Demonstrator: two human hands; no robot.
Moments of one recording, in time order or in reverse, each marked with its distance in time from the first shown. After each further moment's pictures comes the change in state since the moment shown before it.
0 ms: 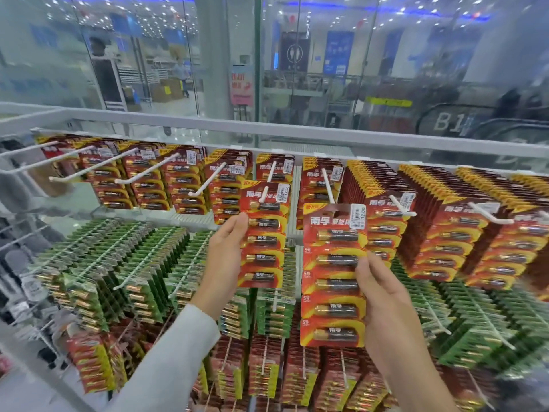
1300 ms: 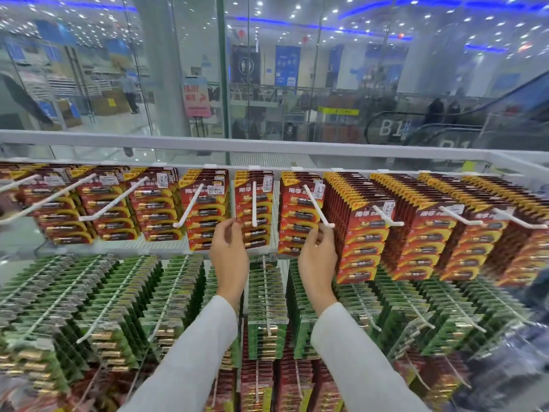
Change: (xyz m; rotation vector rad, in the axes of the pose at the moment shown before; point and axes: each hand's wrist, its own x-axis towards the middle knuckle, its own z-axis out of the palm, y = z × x) left_hand 0.078 -0.037 0.022 0.248 0.209 0.221; right_hand 0.139 0.035 0.057 -0.511 0.562 -0.302
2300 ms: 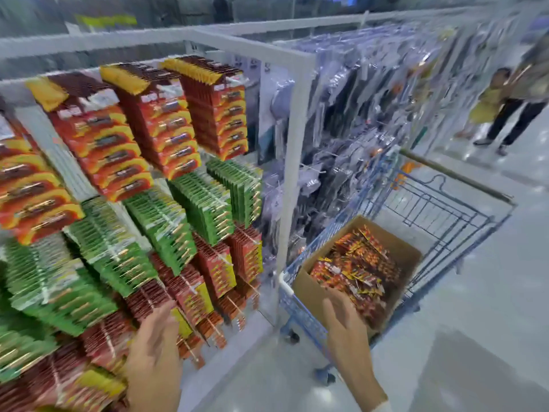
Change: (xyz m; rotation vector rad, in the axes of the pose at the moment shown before) left_hand -0.344 -0.099 0.078 0.168 -0.652 -0.148; right_hand -0.214 0.204 -0.448 -0.212 0.467 0.439
